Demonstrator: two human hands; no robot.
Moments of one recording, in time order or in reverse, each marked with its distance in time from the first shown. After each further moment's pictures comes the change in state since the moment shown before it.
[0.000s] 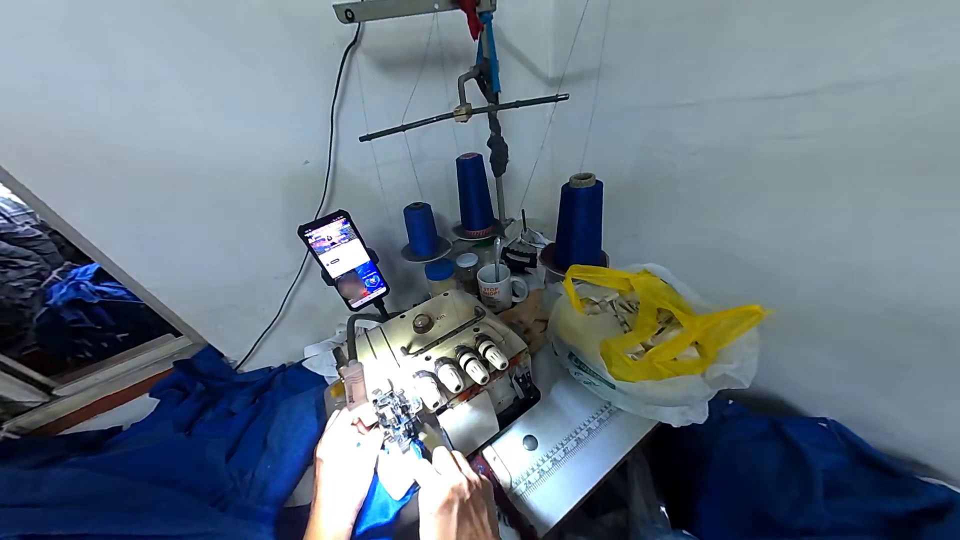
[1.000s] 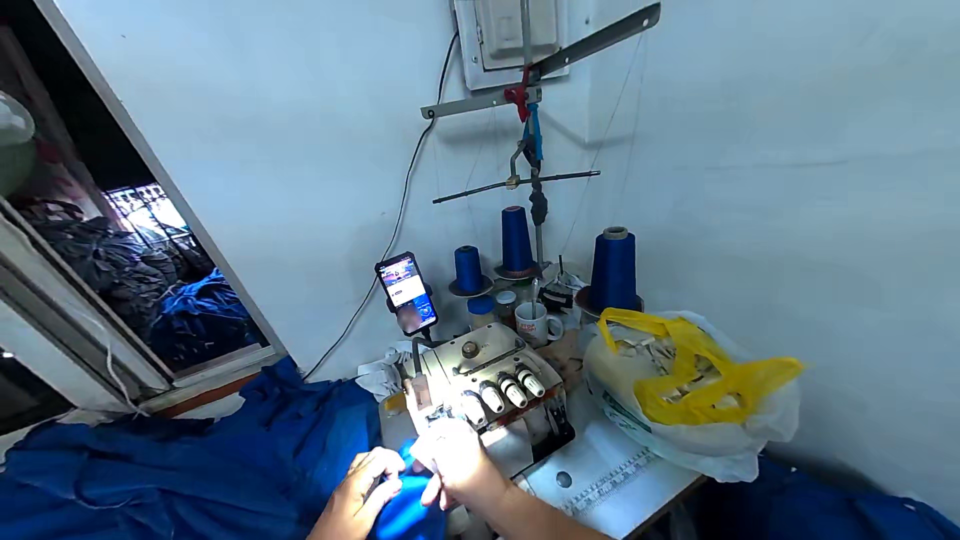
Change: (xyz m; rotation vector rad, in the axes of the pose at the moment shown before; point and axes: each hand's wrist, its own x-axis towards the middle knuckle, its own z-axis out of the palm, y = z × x) left_hand -0.024 -0.042 -0.071 -0.128 -0.281 0.450; right_hand 0.083 -0.025 -0.019 0.923 -0.692 0.522
